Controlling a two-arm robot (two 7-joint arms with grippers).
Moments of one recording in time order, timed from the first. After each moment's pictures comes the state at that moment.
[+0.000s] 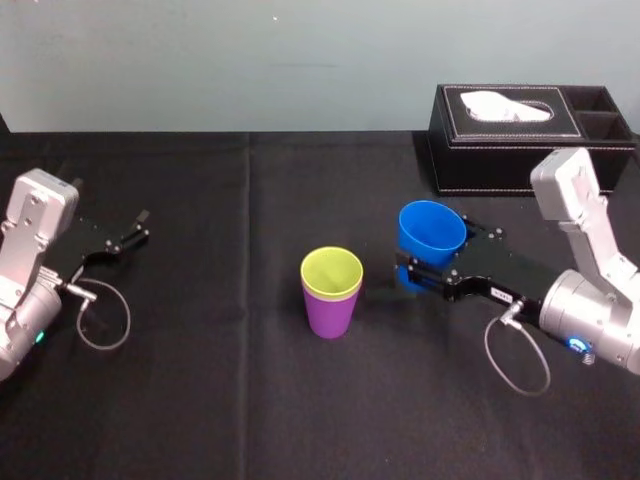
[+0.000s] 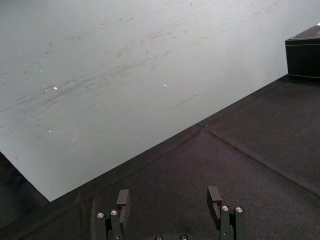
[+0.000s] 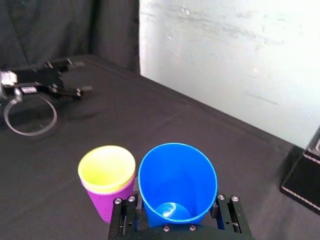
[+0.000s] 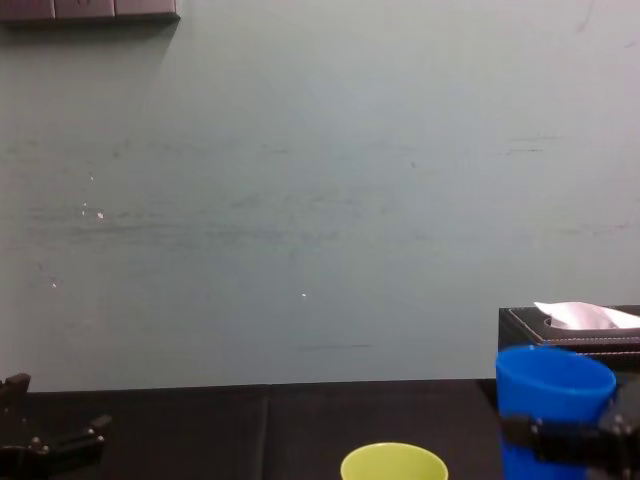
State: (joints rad) left arm -0.20 0.60 0.45 -1.41 -0.25 -0.12 0.03; right arm 0.10 0.58 -0.31 -1.71 0.37 0.18 0.44
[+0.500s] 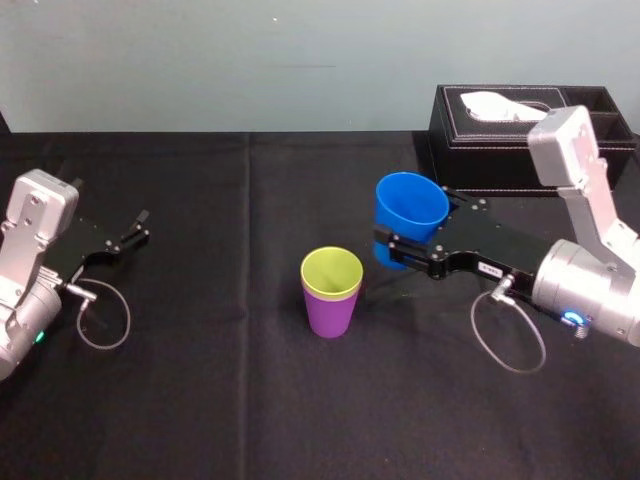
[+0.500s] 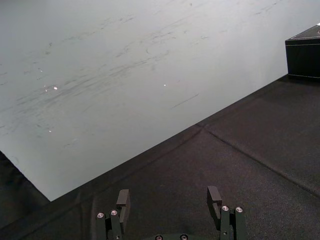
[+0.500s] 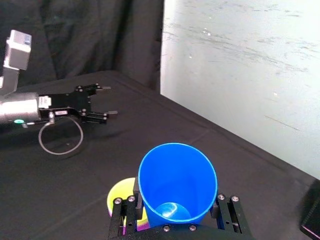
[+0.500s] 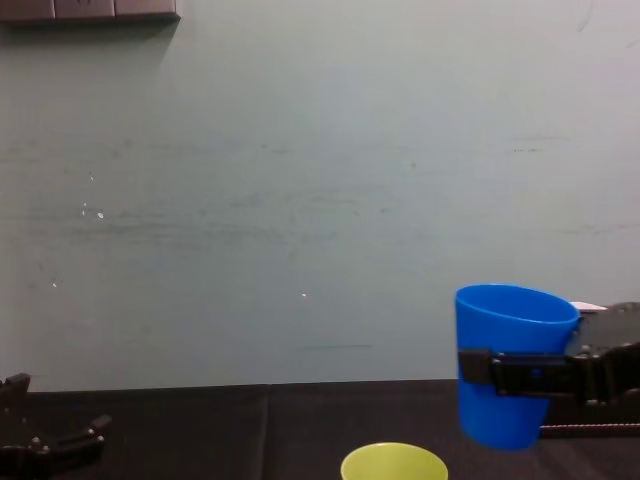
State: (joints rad) left arm -0.20 0.60 0.45 -1.41 -0.25 -0.12 0.03; right arm 0.16 0.60 -0.33 -1.78 0.42 0.22 0.47
